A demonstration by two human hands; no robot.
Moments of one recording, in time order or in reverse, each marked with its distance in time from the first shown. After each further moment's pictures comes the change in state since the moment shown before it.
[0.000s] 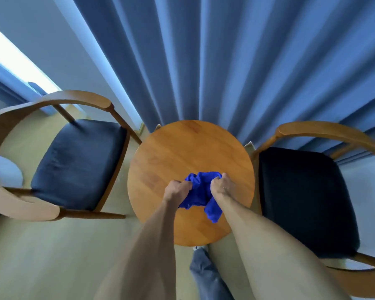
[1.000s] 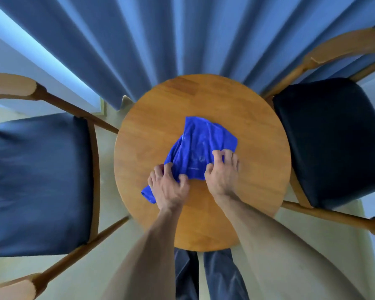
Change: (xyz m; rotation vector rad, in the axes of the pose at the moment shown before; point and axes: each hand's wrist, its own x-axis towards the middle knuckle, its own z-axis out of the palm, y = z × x) left_hand 0.196 -0.090 -0.025 0.499 0.338 0.541; right_hand 0.105 0.008 0.192 -0.349 0.621 -0.307
